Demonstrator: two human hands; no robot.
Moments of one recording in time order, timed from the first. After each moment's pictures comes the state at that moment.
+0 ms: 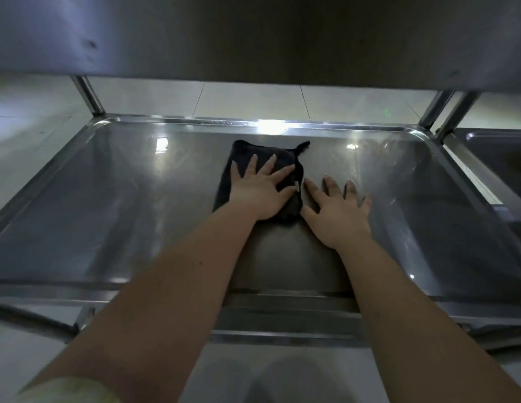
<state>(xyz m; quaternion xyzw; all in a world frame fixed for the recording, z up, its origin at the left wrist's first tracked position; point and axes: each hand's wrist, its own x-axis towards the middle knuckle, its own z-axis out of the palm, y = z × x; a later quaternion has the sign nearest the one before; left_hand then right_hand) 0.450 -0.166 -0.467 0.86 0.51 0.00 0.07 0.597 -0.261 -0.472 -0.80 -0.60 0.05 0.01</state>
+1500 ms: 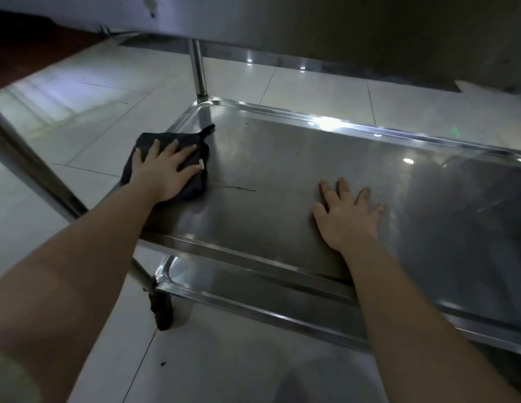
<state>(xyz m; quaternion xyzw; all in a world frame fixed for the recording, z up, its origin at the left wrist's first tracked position) 0.106 -0.148 -0.464 0.70 0.71 0.01 0.04 0.447 -0.238 -0.473 -0.76 -0.64 0.07 -0.01</state>
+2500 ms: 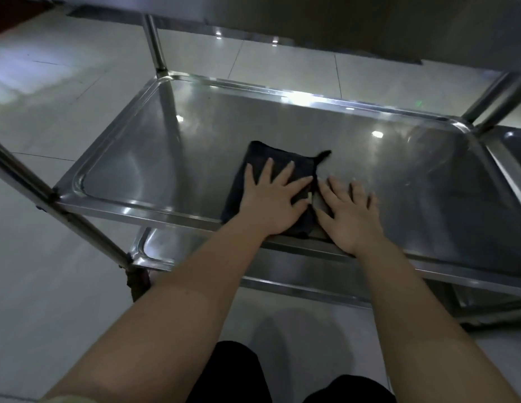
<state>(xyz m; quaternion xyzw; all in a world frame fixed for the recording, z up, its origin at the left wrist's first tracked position) 0.354 -0.269 -0.469 0.85 0.52 0.02 0.08 0.527 -0.325 -0.468 -0.74 -0.67 0.09 -0.01</state>
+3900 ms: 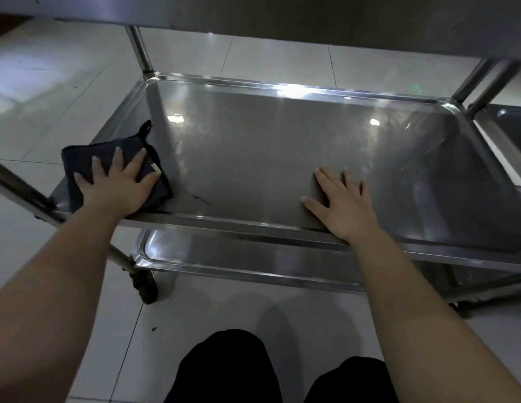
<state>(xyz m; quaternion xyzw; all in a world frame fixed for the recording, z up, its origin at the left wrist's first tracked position) 0.141 -0.238 -0.457 0.64 0.76 -0.04 0.10 0.534 -0.331 -0.469 -0.74 -0.67 0.10 0.06</state>
